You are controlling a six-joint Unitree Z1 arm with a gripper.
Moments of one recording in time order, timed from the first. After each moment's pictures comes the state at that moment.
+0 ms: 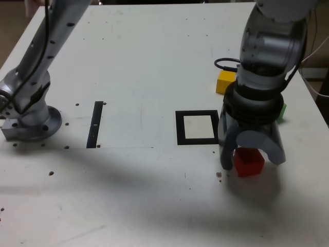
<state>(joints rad) -0.31 2.27 -1.89 1.23 0.01 -0.20</state>
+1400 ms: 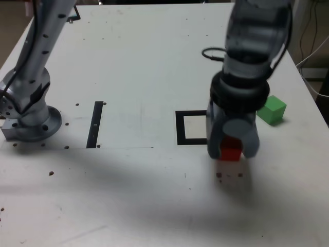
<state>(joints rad) -0.30 2.16 -1.77 1.23 0.04 -0.22</state>
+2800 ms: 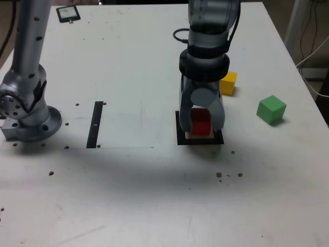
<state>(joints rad) -0.08 2.02 -1.43 1.03 -0.03 -0.02</state>
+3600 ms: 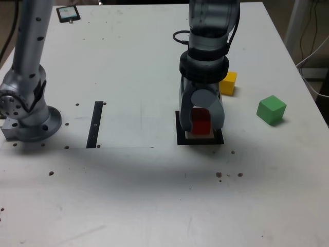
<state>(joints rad) -0.07 2.03 -1.42 1.02 -0.01 -0.02</state>
